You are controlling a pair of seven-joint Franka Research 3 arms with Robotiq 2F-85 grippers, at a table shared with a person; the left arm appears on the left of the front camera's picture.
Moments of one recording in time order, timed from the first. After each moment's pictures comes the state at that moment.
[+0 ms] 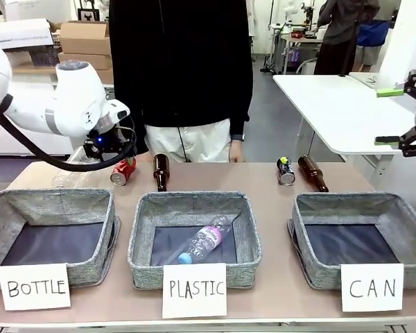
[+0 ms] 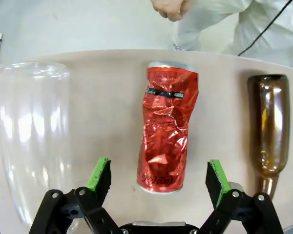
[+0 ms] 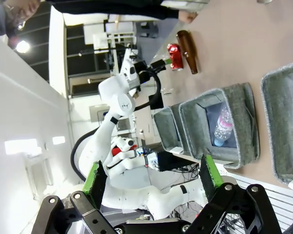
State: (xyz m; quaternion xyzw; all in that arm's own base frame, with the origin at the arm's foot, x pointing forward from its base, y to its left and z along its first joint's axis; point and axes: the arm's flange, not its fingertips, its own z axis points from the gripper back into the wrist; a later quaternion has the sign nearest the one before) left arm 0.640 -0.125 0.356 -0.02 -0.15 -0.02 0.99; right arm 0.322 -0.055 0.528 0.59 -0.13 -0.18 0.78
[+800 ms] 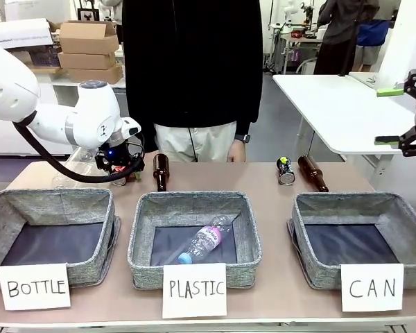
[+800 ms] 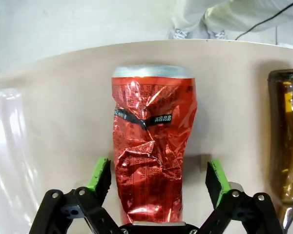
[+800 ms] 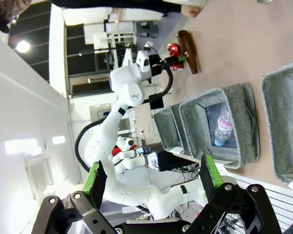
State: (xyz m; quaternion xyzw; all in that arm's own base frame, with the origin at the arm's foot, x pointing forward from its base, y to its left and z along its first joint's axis) left arm 0.666 -0.139 0.305 -0.01 -0.11 -0.06 0.99; right arm 0.322 -0.055 0.528 0.59 -0.13 -0.18 0.78
